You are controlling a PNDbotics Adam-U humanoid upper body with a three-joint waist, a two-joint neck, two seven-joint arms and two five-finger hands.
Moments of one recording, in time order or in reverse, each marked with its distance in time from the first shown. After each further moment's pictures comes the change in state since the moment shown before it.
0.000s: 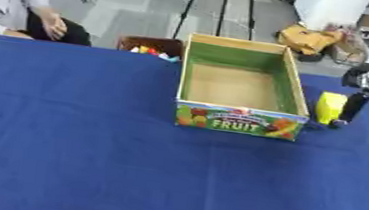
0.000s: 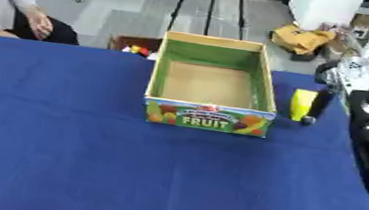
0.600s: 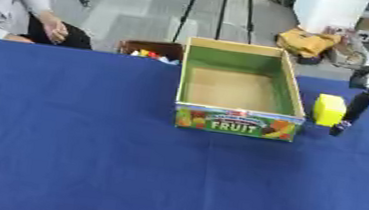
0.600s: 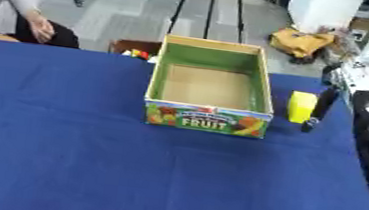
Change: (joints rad) left arm 0.007 0.000 0.000 0.000 0.004 -0.008 -0.001; right arm 0.008 0.000 0.002 0.001 0.030 0.017 0.041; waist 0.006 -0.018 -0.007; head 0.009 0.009
